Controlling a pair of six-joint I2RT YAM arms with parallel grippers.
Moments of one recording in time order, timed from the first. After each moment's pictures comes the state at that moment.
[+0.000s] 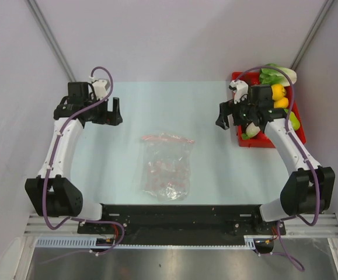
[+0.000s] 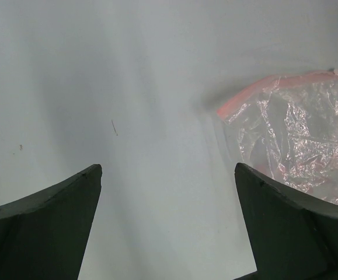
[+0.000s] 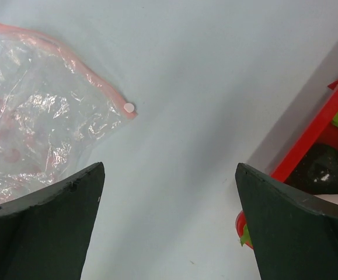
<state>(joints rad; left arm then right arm) 0.03 1.42 1.41 -0.80 0.30 0.13 0.13 1.45 1.27 -0.52 -0.45 -0.17</state>
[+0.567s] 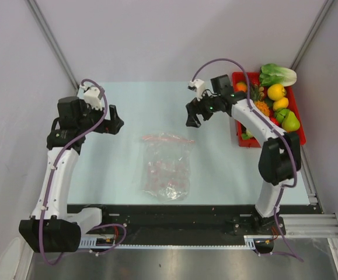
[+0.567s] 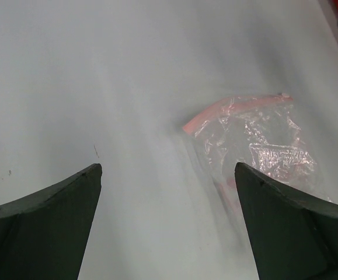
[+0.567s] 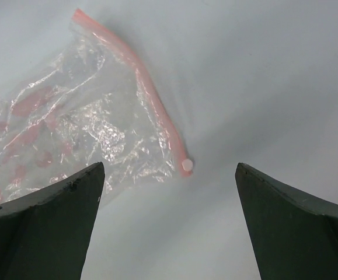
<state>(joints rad) 0.03 1.11 1.18 -0.61 0.39 0.07 0.37 1.82 1.60 -0.59 -0.55 -0.31</state>
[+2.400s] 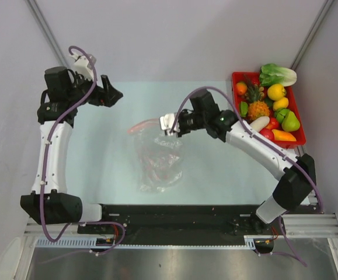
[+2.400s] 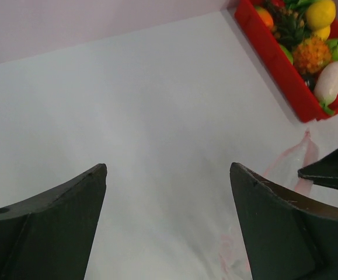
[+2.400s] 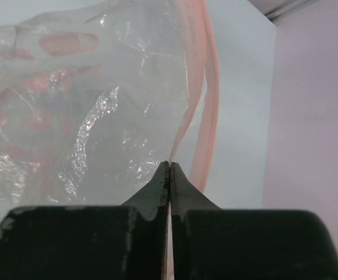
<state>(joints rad) 0.08 1.35 1.56 -0.59 0.62 -0.03 0.69 1.60 1.54 -0.48 -0.59 -1.03</state>
